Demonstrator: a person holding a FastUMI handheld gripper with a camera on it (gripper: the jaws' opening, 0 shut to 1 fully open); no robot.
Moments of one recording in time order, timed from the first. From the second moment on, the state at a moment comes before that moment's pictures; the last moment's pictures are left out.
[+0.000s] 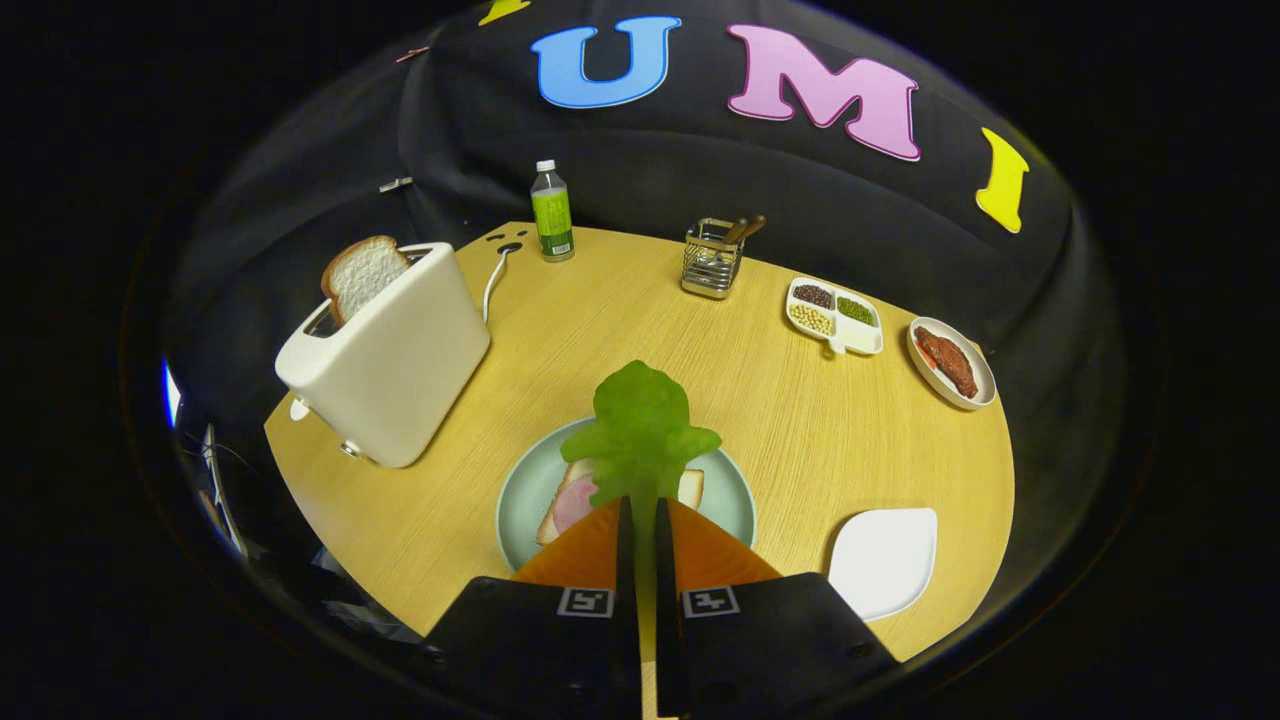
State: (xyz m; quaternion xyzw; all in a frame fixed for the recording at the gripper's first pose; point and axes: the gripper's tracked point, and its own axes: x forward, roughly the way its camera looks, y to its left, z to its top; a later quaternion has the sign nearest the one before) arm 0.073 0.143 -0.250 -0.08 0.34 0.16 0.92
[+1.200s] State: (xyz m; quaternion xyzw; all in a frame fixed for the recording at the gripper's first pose) arm 0.067 0.265 -0.158 -0.08 0.24 0.25 0.93
